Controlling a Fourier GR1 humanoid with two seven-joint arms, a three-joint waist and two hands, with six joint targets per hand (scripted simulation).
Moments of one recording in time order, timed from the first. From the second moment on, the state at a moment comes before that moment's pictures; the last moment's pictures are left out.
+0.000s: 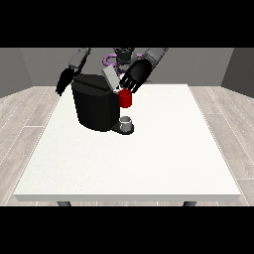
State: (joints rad) left arm -1.23 0.44 0.11 -0.67 -0.72 -0.42 -0.07; right arm -0.44 -0.09 -0.06 -1.29 0.16 -0.16 0.03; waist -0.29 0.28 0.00
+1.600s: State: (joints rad) left arm -1.28 0.47 0.08 -0.64 -0.81 -0.34 -0.13; right arm -0.48 -0.07 -0.06 -1.27 0.18 -0.20 0.02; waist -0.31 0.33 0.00
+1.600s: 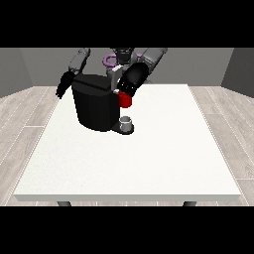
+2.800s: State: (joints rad) left arm -1.30 0.51 0.10 -0.64 -0.85 -0.25 -0.26; right arm -0.51 -0.09 -0.06 -1.28 0.19 -0.20 0.01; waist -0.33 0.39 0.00
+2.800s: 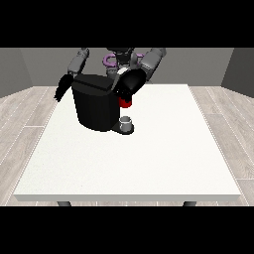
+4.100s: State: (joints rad) left arm -1.22 0.49 0.09 -0.63 -0.90 -0.23 -0.25; right arm -0.42 -0.08 -0.07 -1.24 0.17 -0.19 0.00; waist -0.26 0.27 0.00
